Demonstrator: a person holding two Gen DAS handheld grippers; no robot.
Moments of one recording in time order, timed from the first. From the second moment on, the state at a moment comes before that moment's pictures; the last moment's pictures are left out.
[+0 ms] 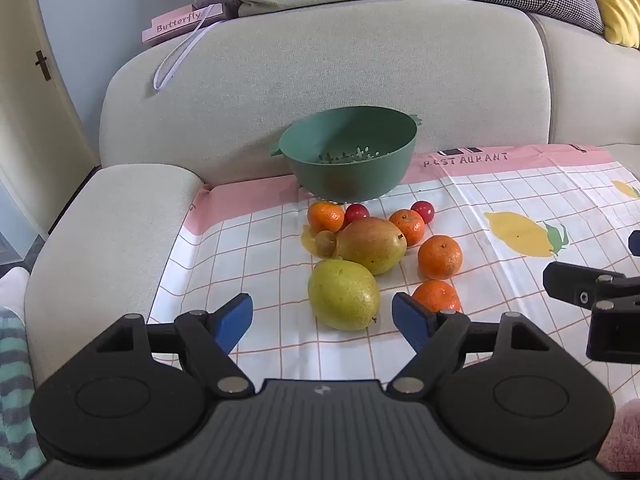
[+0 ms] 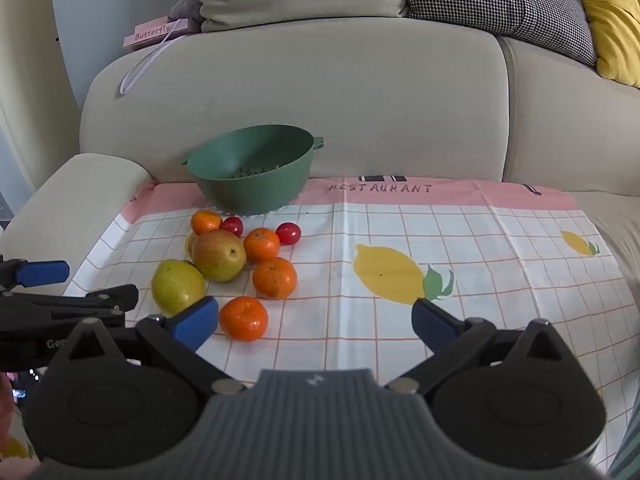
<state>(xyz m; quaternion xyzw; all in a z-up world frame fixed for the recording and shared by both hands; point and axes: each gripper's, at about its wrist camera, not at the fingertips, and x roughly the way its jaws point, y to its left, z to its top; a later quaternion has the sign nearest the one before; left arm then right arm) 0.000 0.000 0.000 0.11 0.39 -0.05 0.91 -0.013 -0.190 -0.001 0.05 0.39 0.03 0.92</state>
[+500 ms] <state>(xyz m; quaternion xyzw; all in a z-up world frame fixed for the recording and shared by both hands) -0.002 0.001 -0.002 0.11 0.39 -0.05 0.91 -0.013 -0.191 0.000 0.05 0.39 0.03 0.92</state>
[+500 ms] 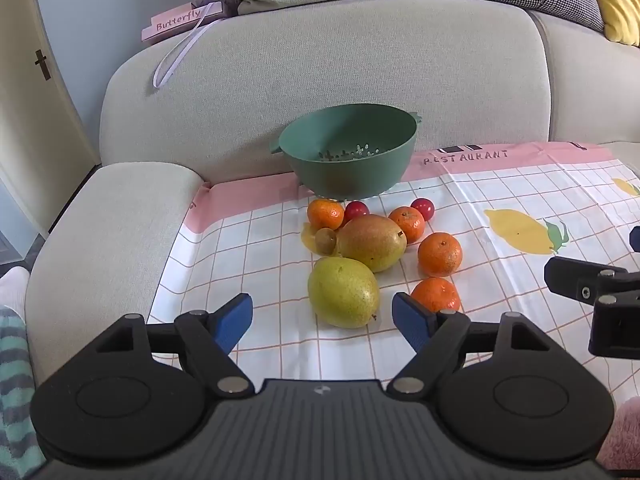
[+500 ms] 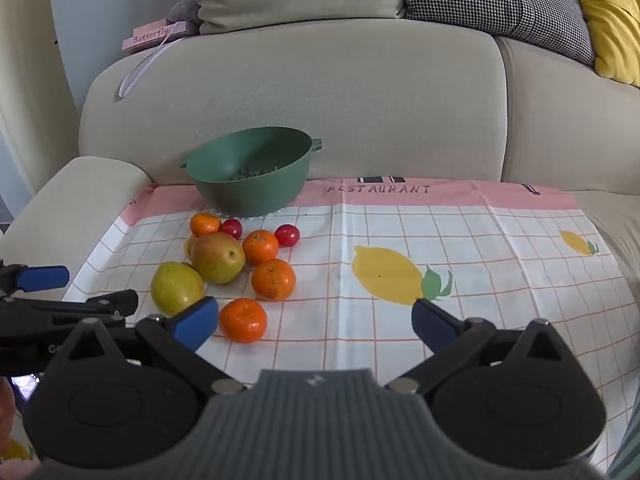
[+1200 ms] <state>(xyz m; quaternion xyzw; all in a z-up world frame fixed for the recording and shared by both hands) -0.005 -0.003 -0.010 0.12 0.40 -0.05 0.91 -0.015 -0.192 0.001 0.05 0.38 0.03 0.92</state>
